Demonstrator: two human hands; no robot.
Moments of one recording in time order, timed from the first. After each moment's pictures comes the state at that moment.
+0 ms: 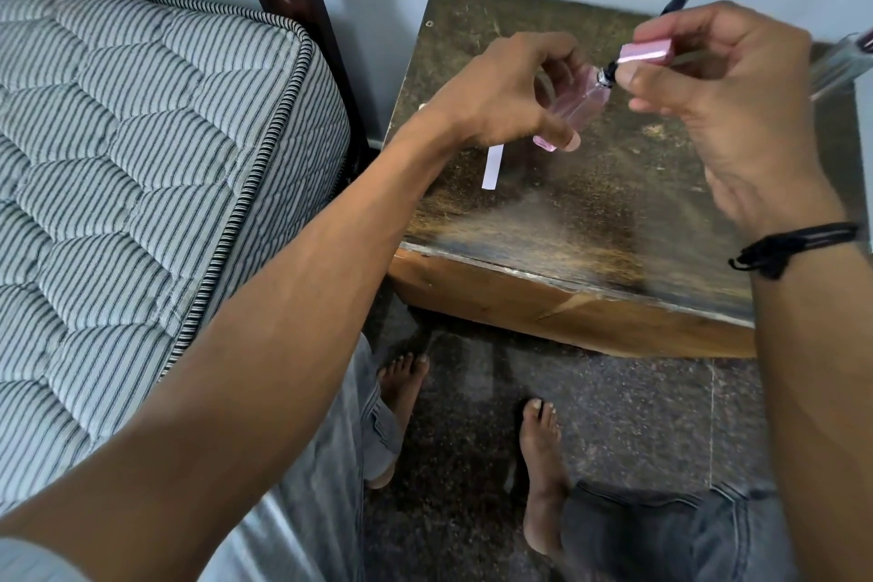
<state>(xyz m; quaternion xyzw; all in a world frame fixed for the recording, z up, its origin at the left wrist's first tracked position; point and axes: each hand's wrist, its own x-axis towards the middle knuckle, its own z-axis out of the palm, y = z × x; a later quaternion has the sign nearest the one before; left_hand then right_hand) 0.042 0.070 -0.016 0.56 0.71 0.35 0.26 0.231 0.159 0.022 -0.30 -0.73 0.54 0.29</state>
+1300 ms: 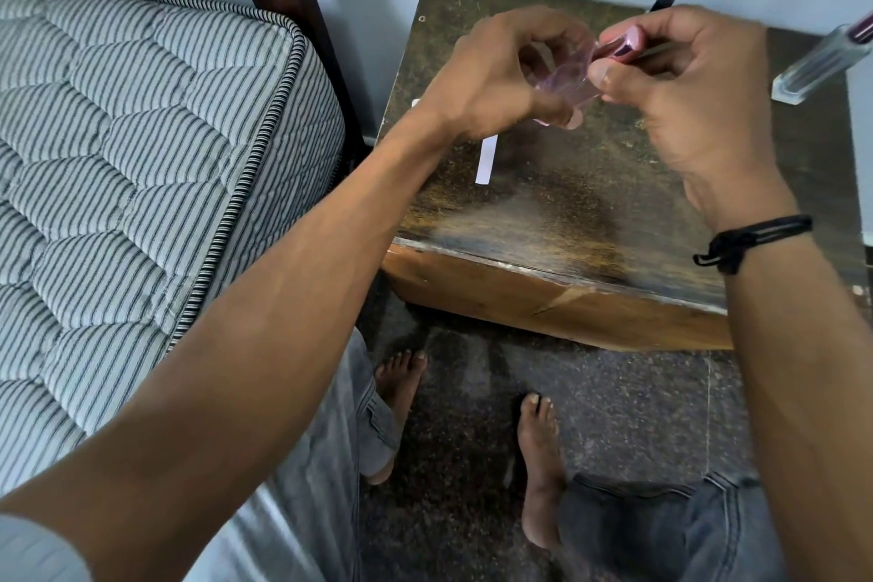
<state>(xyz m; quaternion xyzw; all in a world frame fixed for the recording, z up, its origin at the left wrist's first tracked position) 0.047 0.066 -0.012 0.53 0.70 0.42 0.21 0.217 0.153 0.014 -0.32 -0.78 0.45 0.29</state>
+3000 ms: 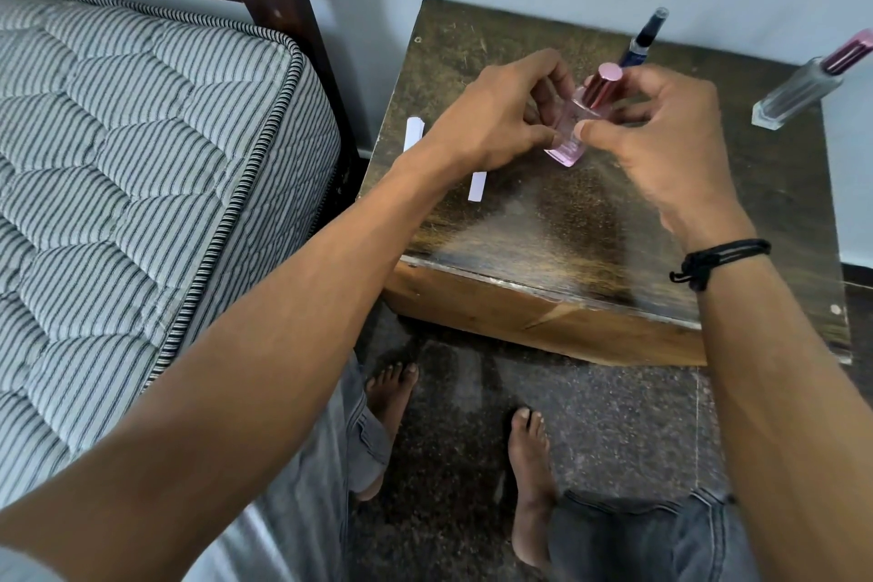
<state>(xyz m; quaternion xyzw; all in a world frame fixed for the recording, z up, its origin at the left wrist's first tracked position) 0.054 0.073 -0.026 0.55 0.70 0.39 0.23 0.220 0.156 0.000 -0.38 -0.79 0.42 0.24</state>
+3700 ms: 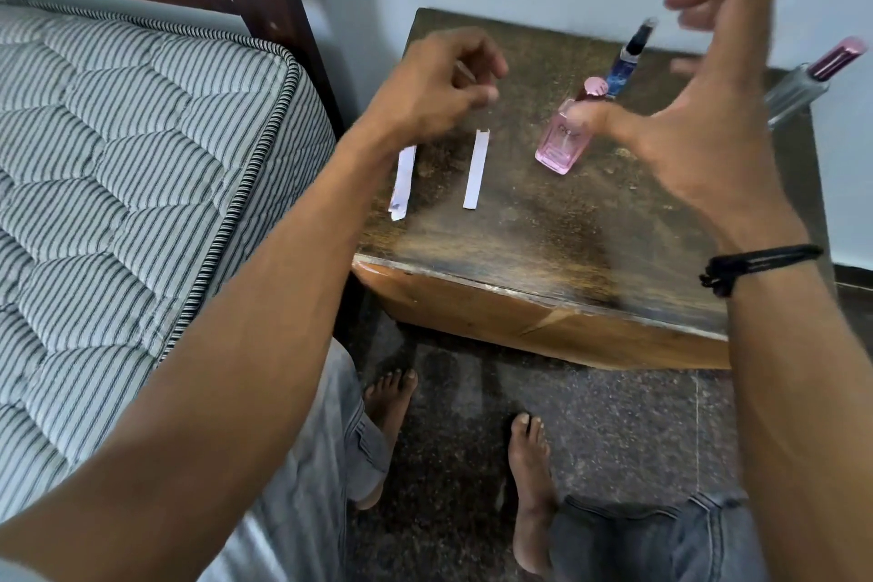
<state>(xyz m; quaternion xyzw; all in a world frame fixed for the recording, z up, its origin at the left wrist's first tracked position) 0.006 0.057 -0.016 0.50 0.75 0.40 0.19 0.231 0.157 0.035 -0.28 -0.87 0.25 0.31</state>
